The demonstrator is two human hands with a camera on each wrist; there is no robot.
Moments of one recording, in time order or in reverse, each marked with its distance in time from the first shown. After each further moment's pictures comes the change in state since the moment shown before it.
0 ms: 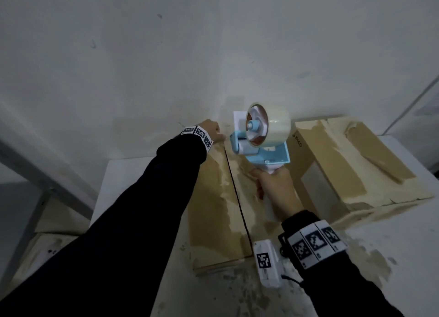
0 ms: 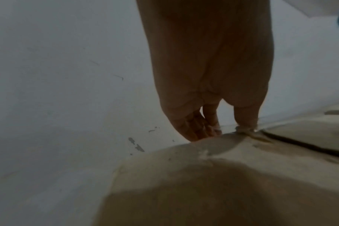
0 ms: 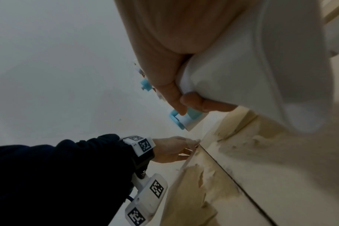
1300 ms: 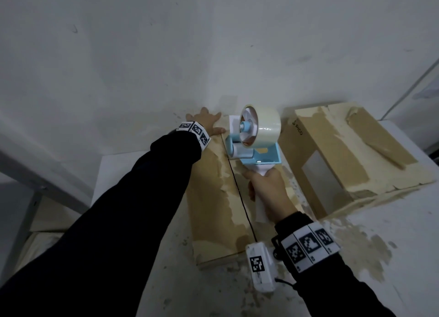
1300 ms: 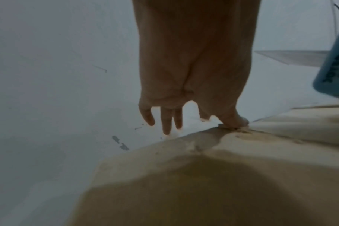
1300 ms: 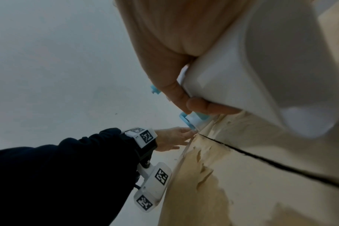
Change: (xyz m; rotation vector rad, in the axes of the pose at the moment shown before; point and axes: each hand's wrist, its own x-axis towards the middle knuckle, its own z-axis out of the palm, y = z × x) left_hand 0.002 -0.010 0.008 0.256 0.003 0.038; right_hand -0.009 0.017 0.020 -0.061 0.020 0.100
